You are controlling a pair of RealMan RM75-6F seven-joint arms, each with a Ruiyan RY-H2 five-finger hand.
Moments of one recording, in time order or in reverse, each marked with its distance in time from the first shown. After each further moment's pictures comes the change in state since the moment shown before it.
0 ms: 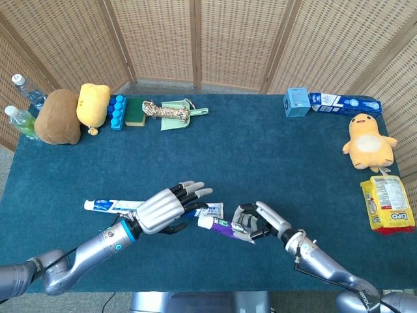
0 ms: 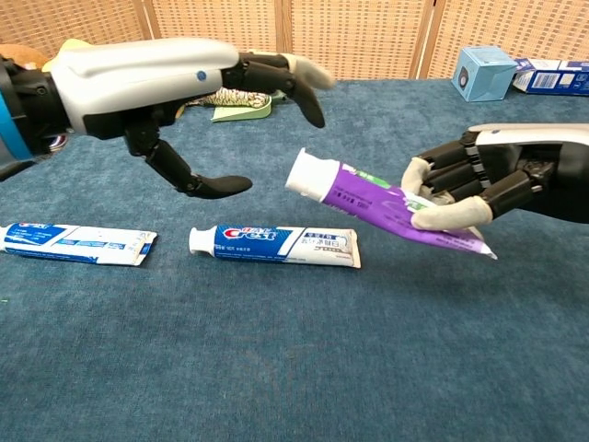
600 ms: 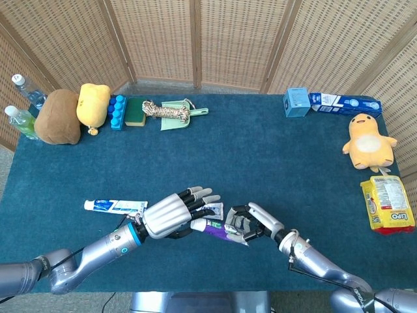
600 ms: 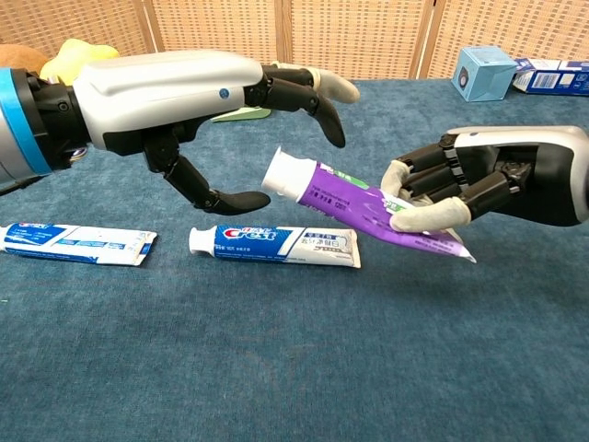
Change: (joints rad) left arm -0.040 -0.032 0.037 0.016 0.010 0.022 0.011; right arm 0.032 -0.019 0.001 -0.005 0.008 -0.023 0.032
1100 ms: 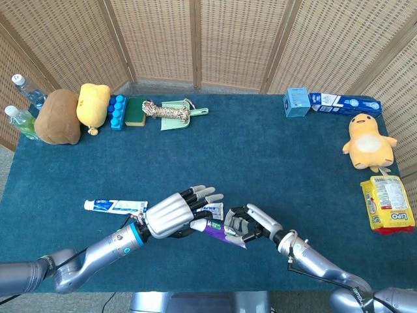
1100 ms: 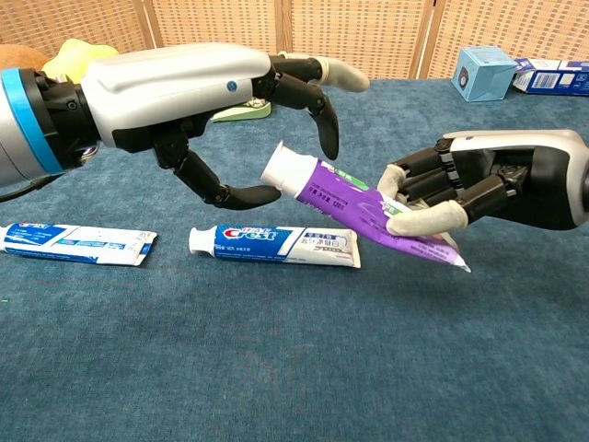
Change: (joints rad) left arm -0.010 -0.035 0.010 0.029 0.009 0.053 -0.003; right arm 0.013 0.002 -0.007 0.001 -0.007 -0.013 0.029
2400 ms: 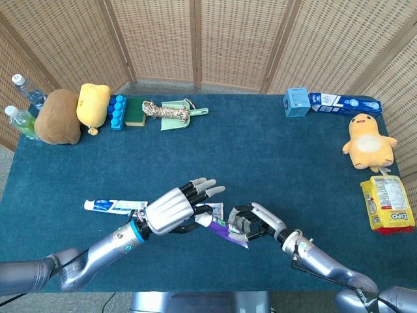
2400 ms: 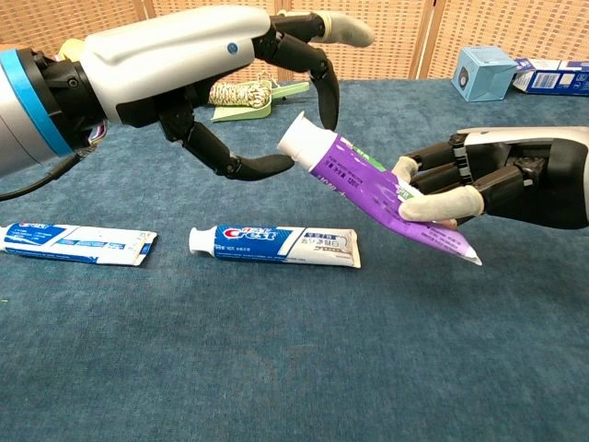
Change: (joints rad) left arm -0.001 -0.042 -0.004 0.039 0.006 0.102 0.008; right arm 0.002 0.022 -0.027 0.037 -0.100 0.017 0.224
